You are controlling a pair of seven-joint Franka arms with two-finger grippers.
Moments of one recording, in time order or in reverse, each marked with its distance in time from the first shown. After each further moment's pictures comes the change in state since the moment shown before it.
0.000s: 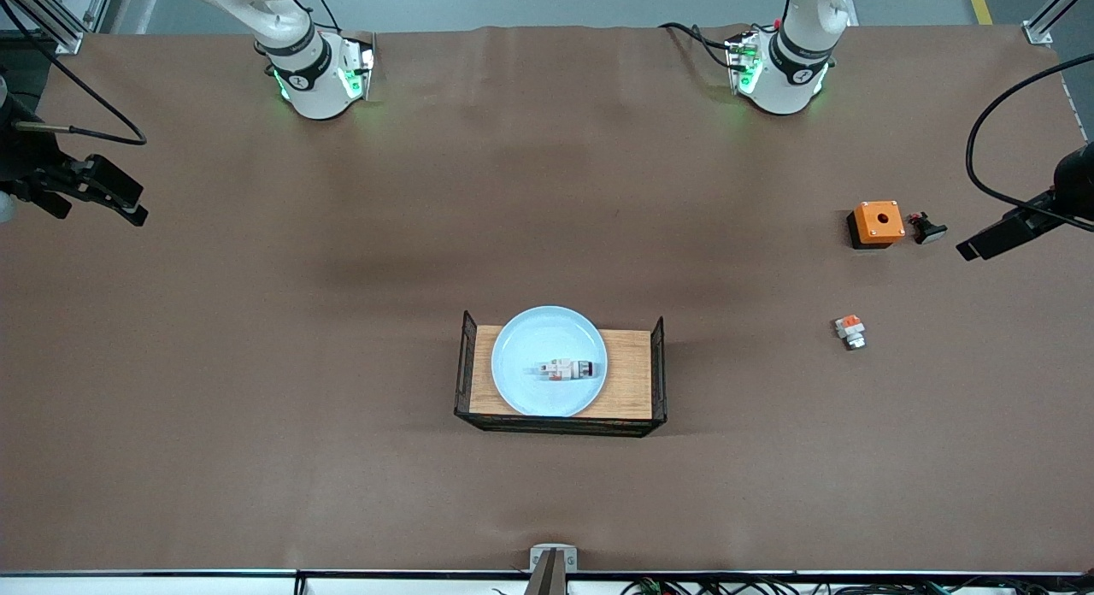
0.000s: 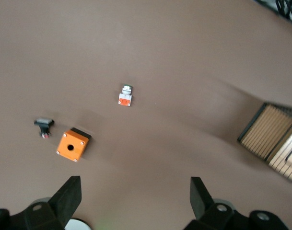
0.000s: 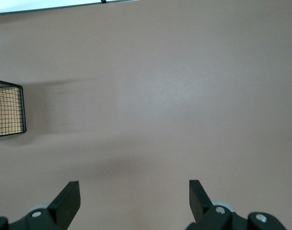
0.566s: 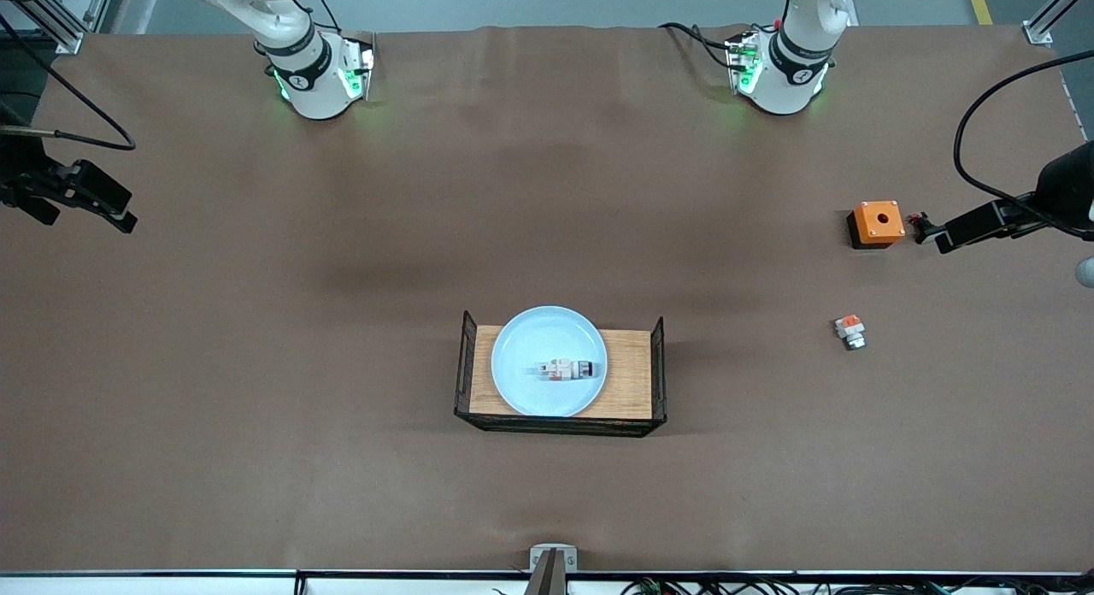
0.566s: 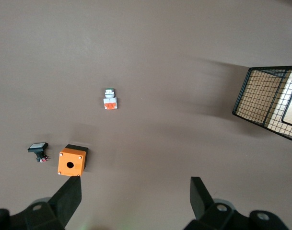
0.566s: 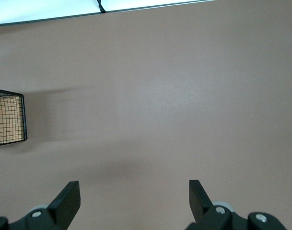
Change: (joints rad) left arm -0.001 0.009 -0.004 -0.020 -0.045 0.024 0.195; right arm -0.005 0.029 -0.004 0.041 -0.001 0.008 0.000
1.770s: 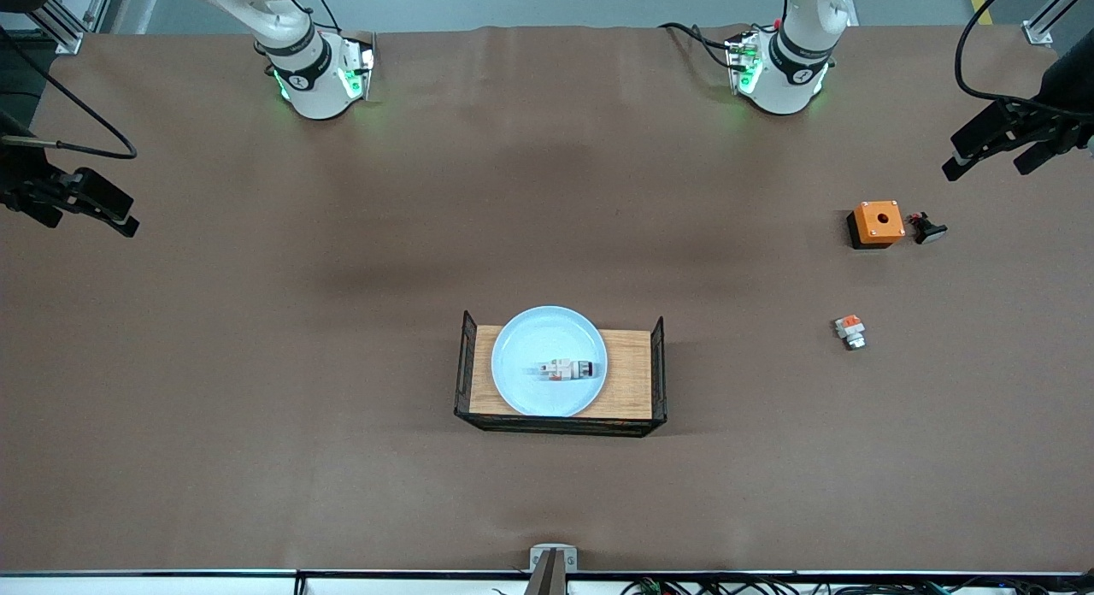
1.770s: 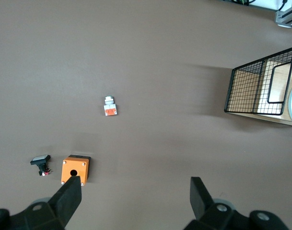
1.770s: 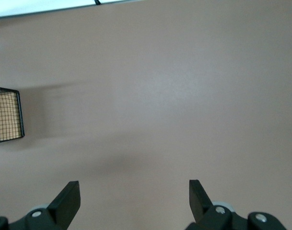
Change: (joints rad) left arm 0.001 -0.394 0.003 -0.428 -0.002 0.223 0.092; right arm -0.002 0.024 -0.001 0.032 -0.001 -0.056 0.014
